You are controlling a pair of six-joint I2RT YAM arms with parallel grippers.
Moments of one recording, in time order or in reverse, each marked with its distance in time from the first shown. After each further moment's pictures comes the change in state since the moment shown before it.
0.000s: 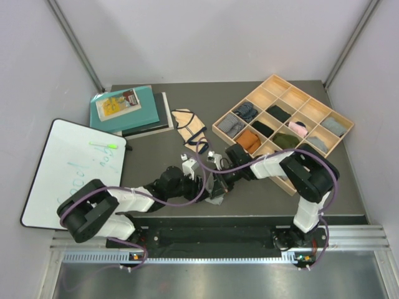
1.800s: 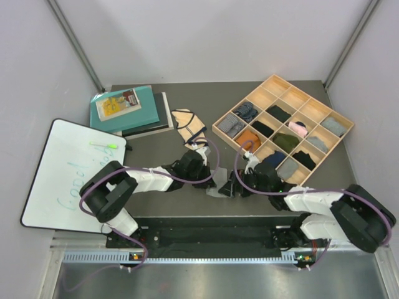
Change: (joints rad) left arm -0.002 0.248 0.369 -0.372 -0.072 -0.164; right arm 0.010 -0.602 -0.516 0.326 0.544 0.479
